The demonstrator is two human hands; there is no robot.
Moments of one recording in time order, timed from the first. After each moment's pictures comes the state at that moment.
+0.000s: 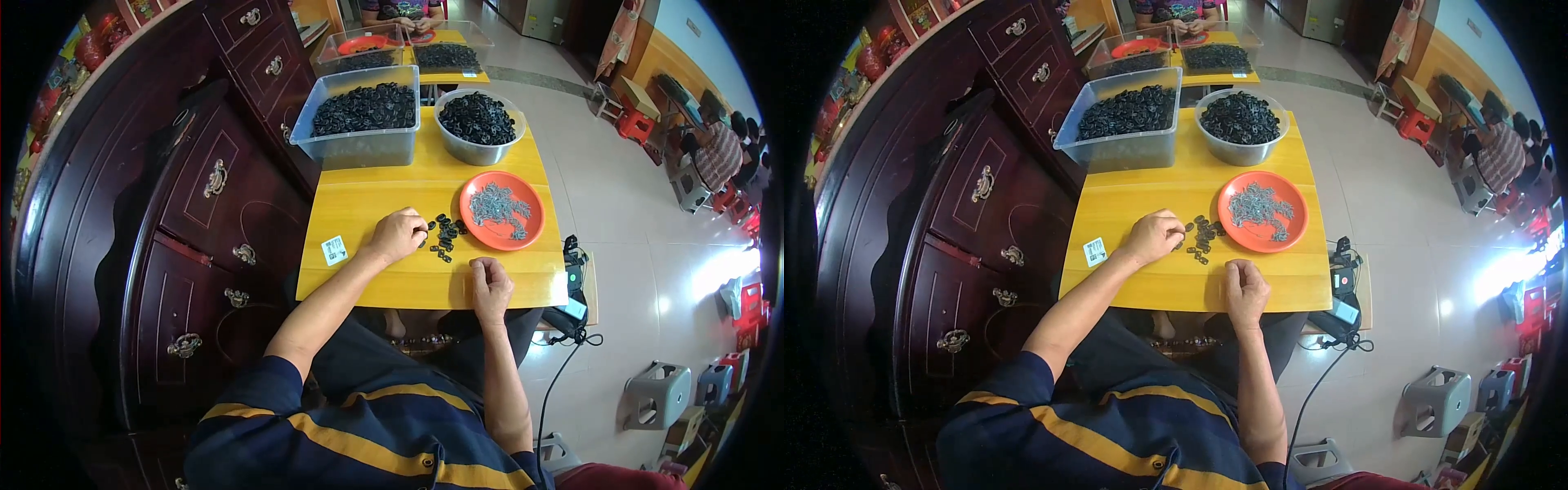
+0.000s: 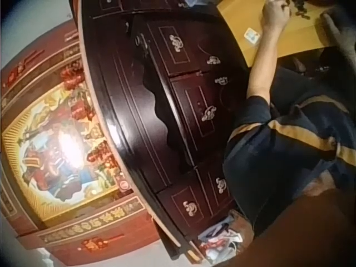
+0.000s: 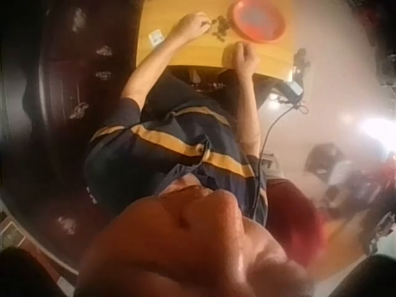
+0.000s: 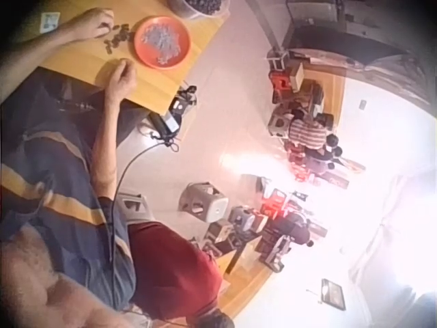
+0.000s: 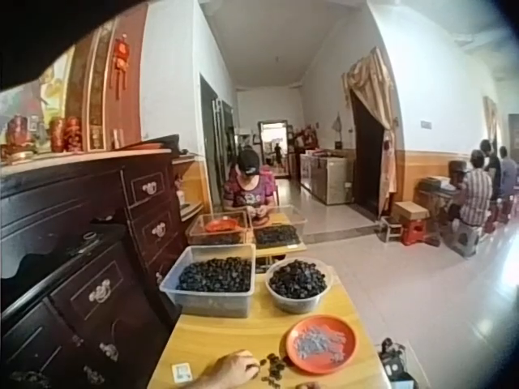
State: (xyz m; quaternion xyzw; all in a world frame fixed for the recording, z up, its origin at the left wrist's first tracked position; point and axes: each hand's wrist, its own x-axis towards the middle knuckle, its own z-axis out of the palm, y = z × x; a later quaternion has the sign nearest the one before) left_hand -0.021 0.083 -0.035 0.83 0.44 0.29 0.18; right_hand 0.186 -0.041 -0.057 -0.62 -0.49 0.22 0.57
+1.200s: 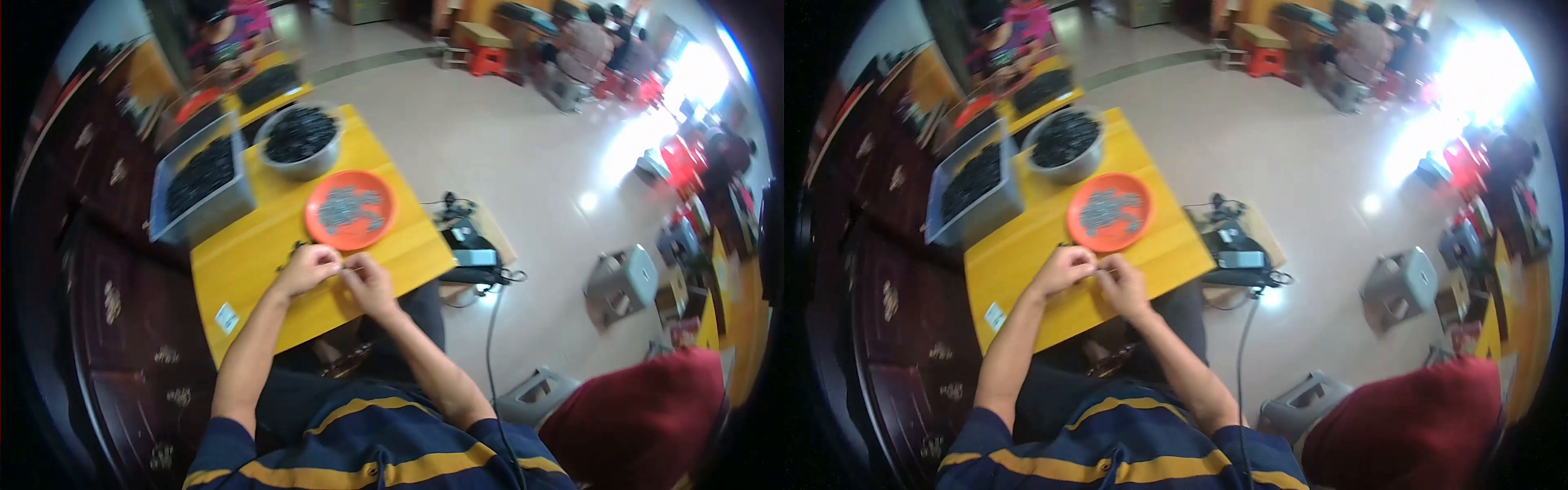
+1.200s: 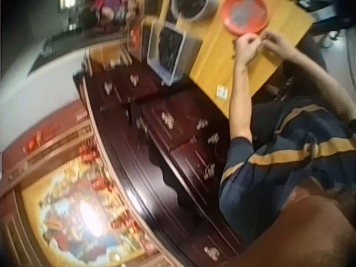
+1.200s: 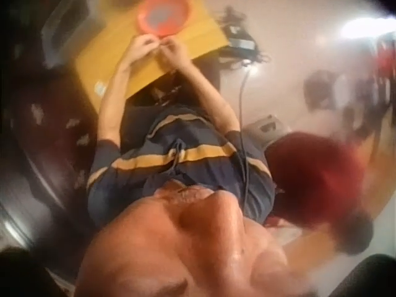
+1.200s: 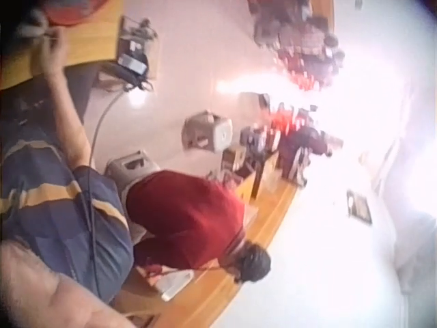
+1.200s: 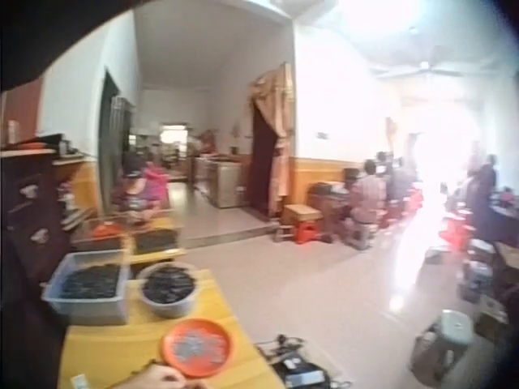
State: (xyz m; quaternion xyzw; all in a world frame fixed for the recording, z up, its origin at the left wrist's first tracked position) left_hand 0.056 0.073 -0.001 0.75 0.33 0.12 0.56; right_hand 0.192 -0.034 -0.065 -0.54 -0.44 0.33 0.64
